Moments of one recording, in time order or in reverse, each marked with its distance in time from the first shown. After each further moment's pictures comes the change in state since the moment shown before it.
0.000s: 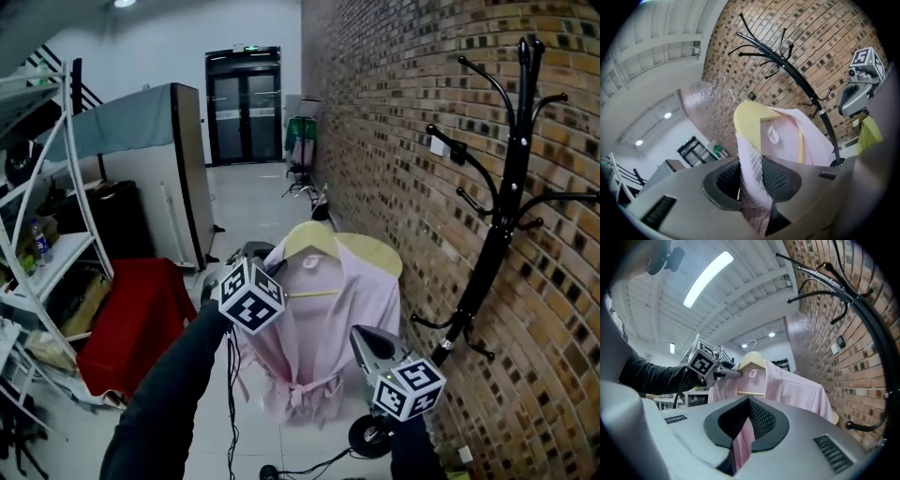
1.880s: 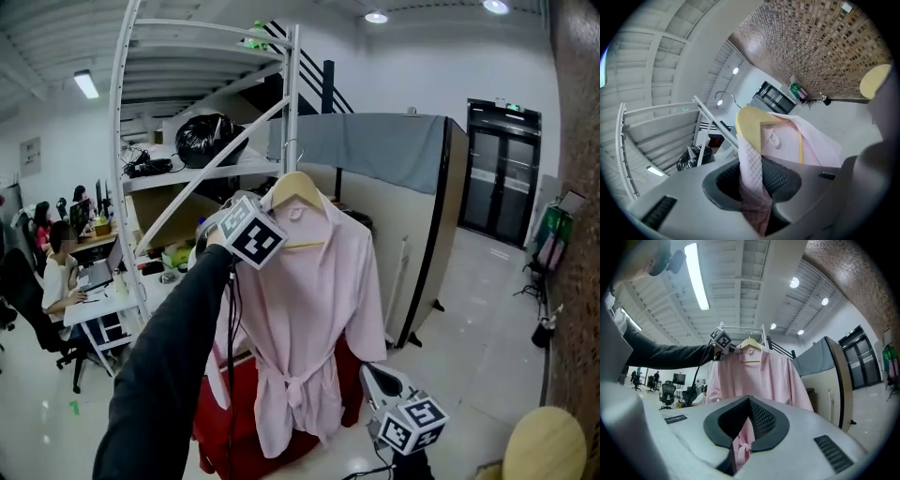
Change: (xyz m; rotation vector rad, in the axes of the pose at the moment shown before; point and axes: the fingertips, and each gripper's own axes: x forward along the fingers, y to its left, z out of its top) left arm -0.020 0.873 -0.654 -0.143 0.715 0.897; right arm 0.985 0.313 -0.072 0.081 0.003 0.903
